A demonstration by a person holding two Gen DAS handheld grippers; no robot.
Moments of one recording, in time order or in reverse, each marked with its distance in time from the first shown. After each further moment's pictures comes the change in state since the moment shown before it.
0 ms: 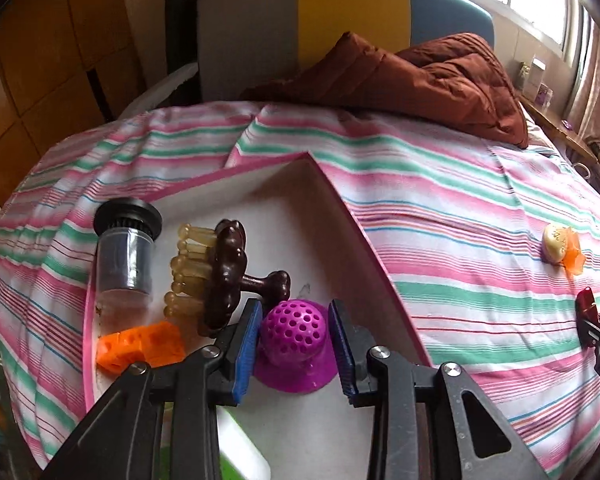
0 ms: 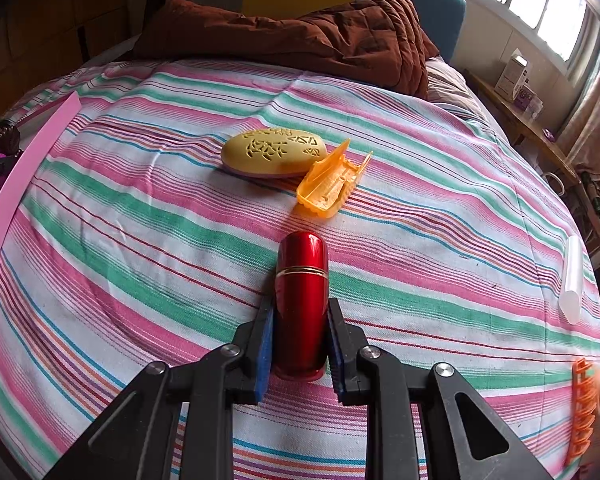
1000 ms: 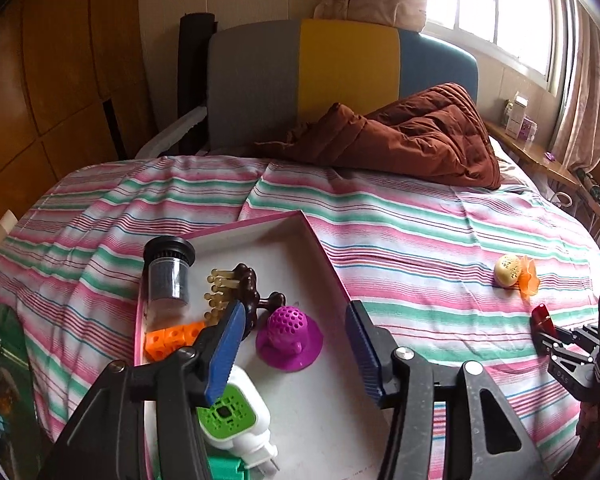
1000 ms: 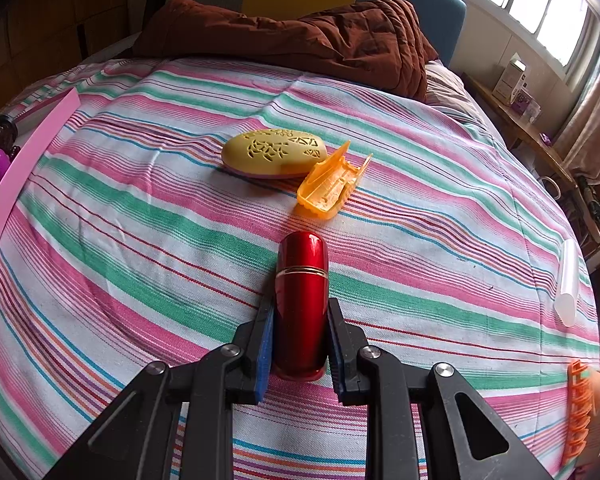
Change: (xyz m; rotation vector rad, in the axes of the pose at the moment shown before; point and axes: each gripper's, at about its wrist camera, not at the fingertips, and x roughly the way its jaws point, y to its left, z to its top) left arm -0.080 0.000 -0.006 -0.025 -0.152 -0.016; right arm -0.003 0.000 -0.003 -0.008 -0.004 -0.015
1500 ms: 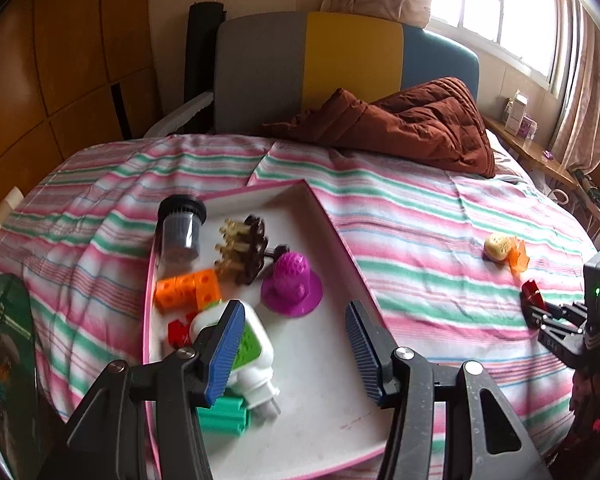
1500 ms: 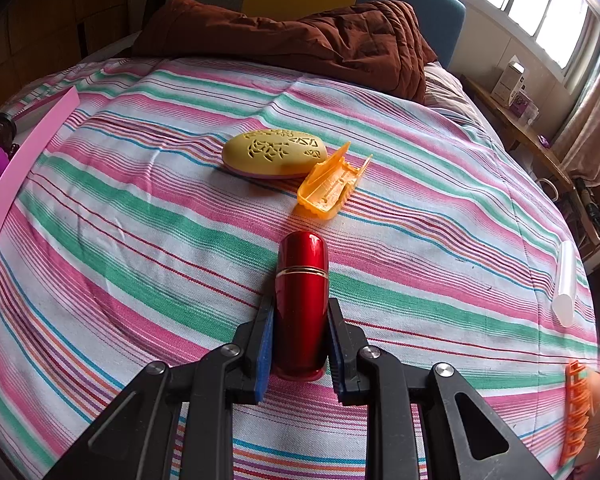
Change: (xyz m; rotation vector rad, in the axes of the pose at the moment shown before) left arm -0.022 0.008 -0.036 -0.037 0.042 -0.007; right arm -0.001 0.001 -0.002 -0.004 -0.005 -0.012
